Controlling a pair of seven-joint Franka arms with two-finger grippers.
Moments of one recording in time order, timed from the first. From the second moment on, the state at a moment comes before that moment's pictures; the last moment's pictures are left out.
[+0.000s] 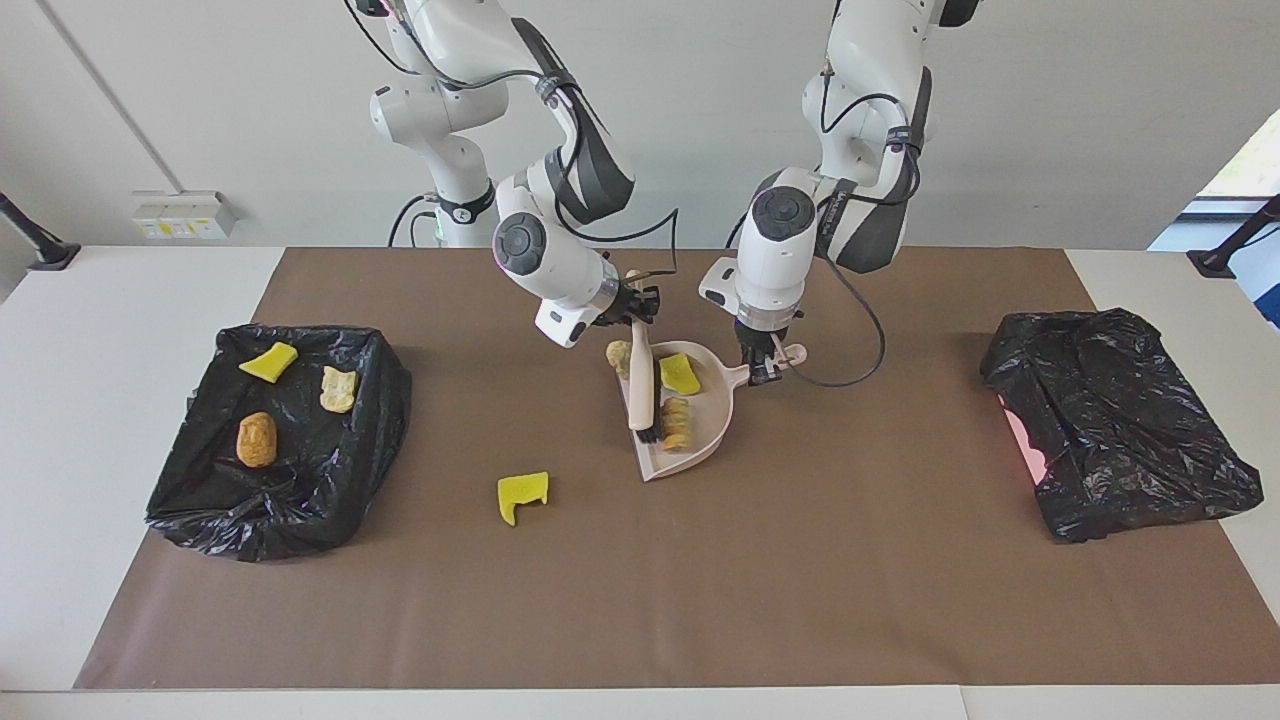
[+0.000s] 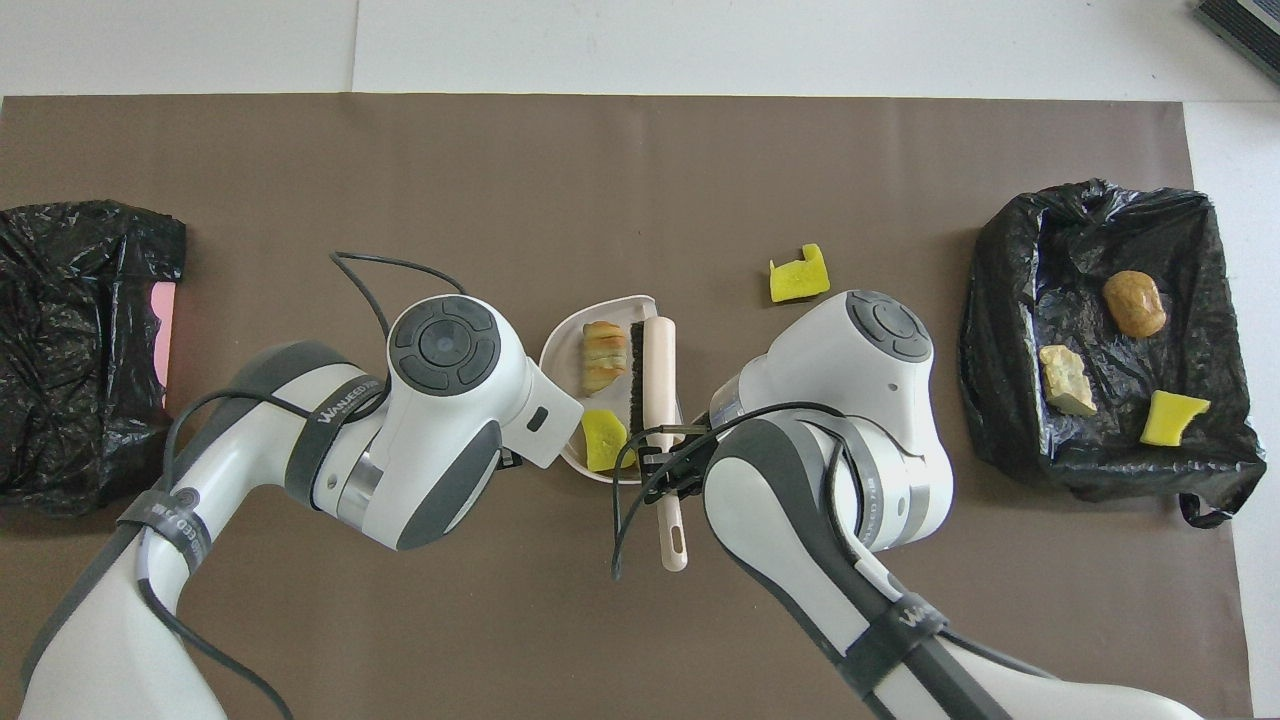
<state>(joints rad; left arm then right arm) -0.50 0.19 -0.06 -1.97 0.04 2.11 0.84 0.41 0.18 0.06 -1.97 0.61 1.92 0.16</state>
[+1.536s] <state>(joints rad) -0.50 0.18 -0.06 -1.98 0.04 2.11 0.84 0.27 0.42 0.06 -1.76 0.01 1.80 -0.05</state>
